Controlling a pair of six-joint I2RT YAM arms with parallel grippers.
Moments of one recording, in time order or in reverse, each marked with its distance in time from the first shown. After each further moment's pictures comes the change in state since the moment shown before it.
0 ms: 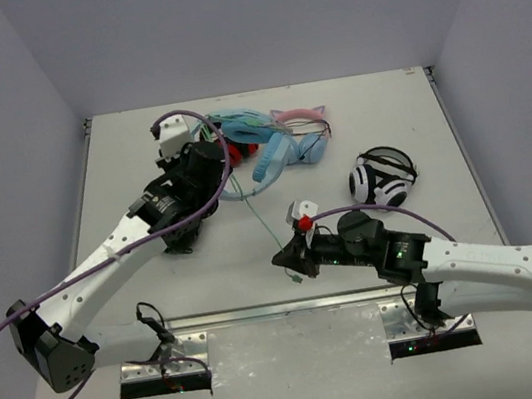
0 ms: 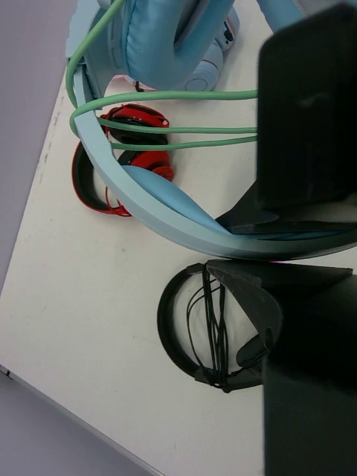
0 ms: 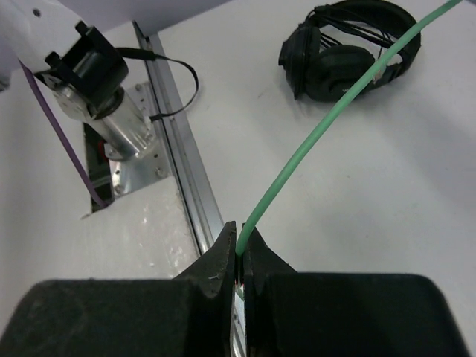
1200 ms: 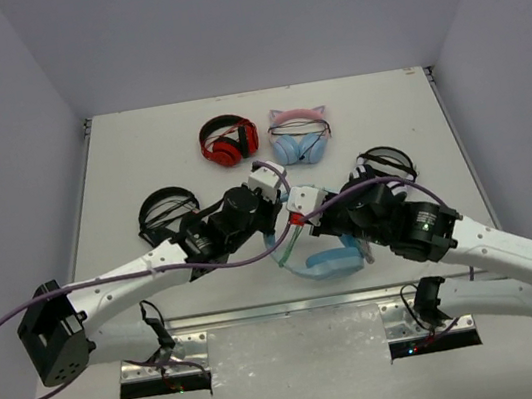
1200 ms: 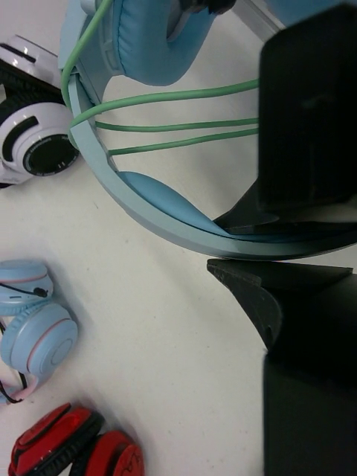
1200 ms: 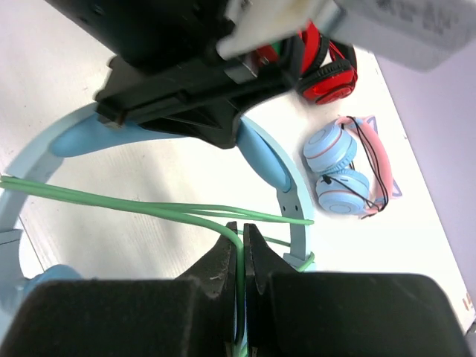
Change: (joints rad) left arm -0.206 0.033 -0.380 0.567 0.719 0.474; right arm -0.060 -0.010 0.424 -0.697 0.367 -0.658
